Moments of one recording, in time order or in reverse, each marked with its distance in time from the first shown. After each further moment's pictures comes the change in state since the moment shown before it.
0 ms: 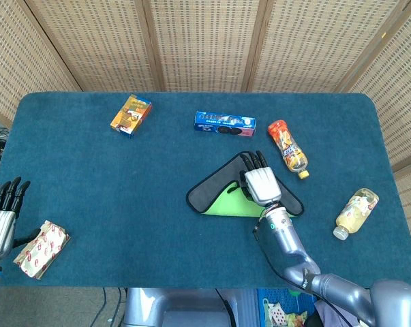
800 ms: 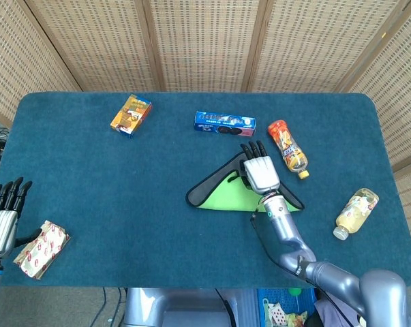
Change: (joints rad) left arm -0.007 -0.004 0.001 0.005 -0.007 -0.015 0.001; right arm 0.094 -0.021 0.014 0.110 0.074 -0.041 0.008
